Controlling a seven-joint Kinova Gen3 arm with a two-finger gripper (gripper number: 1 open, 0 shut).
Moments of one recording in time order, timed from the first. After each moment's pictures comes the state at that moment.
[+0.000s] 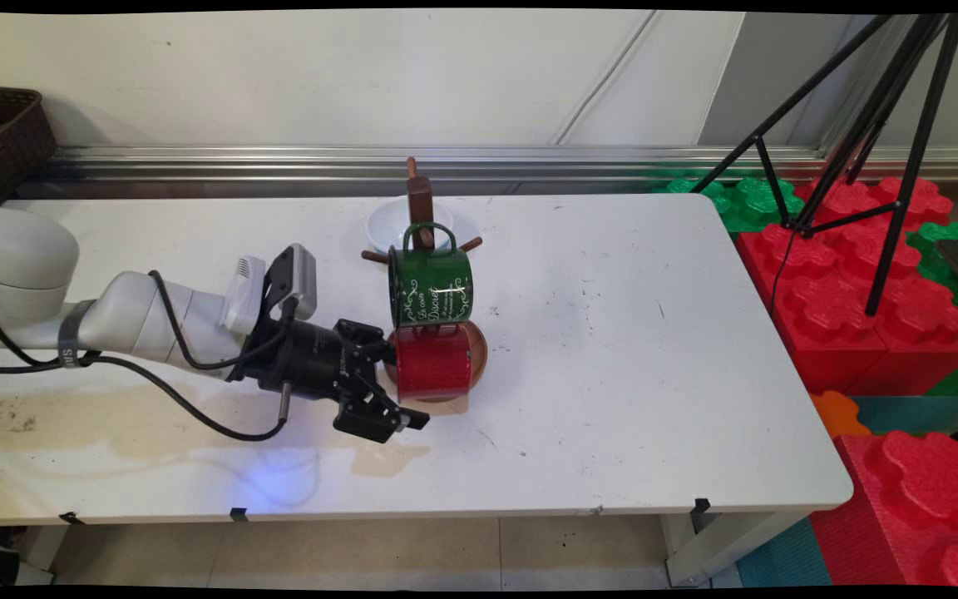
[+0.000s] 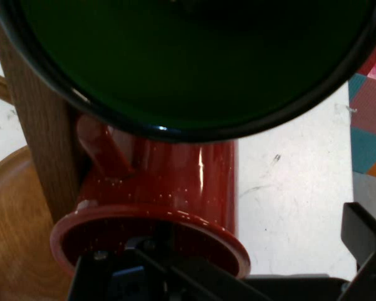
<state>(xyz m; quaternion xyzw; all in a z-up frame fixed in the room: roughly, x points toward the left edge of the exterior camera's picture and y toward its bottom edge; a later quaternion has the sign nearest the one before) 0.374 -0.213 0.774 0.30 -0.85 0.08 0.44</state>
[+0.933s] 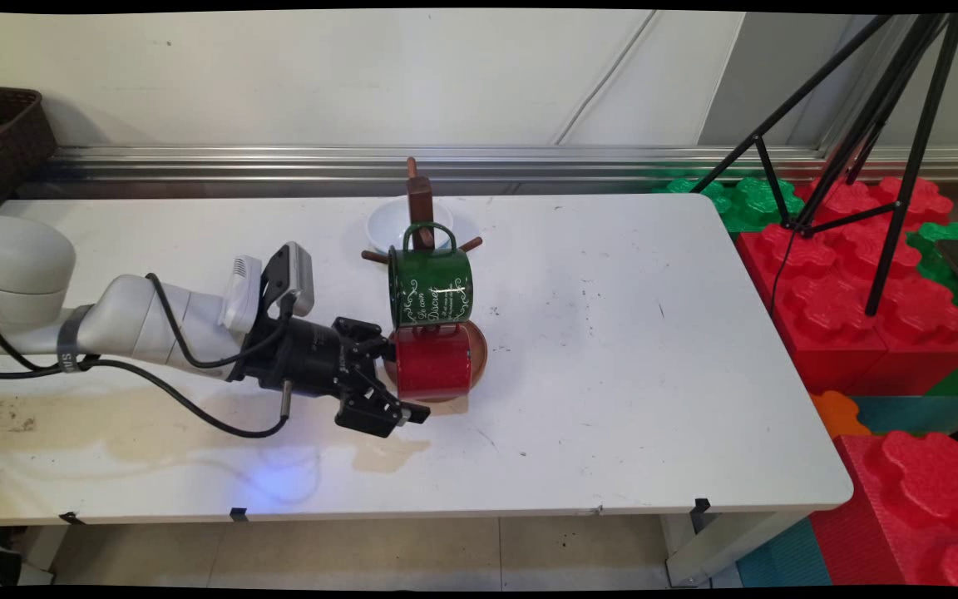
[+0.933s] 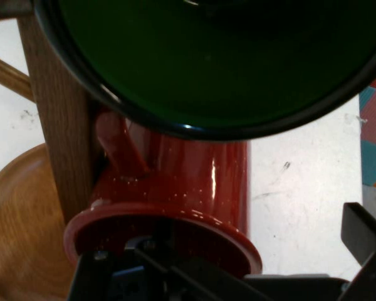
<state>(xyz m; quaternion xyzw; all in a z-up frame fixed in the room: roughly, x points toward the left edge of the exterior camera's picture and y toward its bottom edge) 0.377 -0.212 0.771 0.31 -0.84 0.09 0.44</state>
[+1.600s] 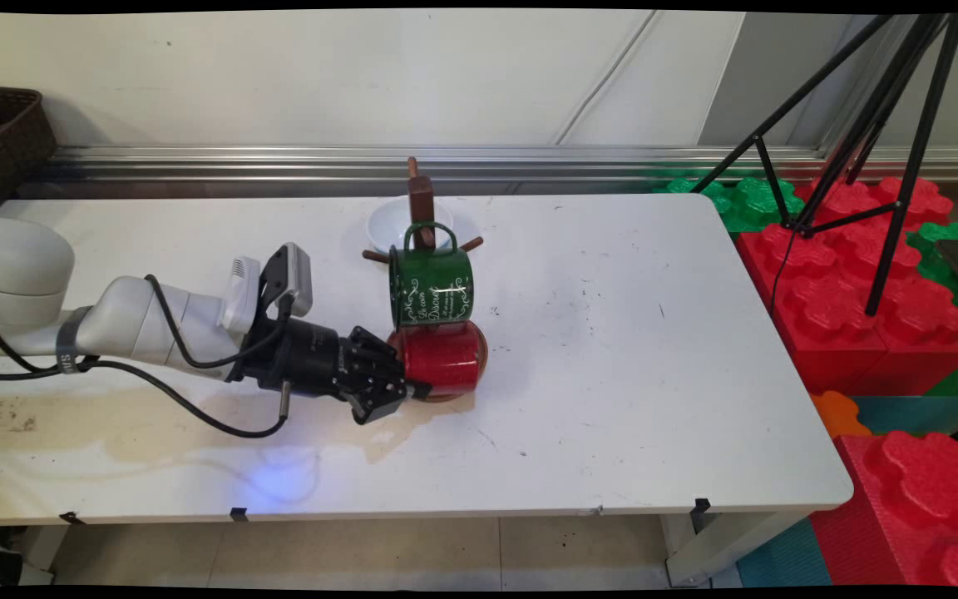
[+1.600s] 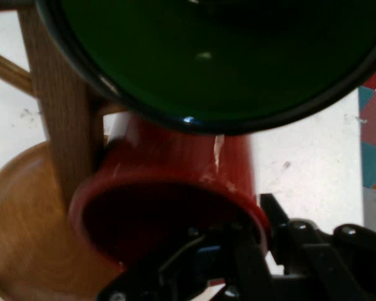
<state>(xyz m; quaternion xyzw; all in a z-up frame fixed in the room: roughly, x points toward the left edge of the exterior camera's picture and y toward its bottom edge) 0.378 -0.211 0.770 0.31 -0.83 0.09 0.45</state>
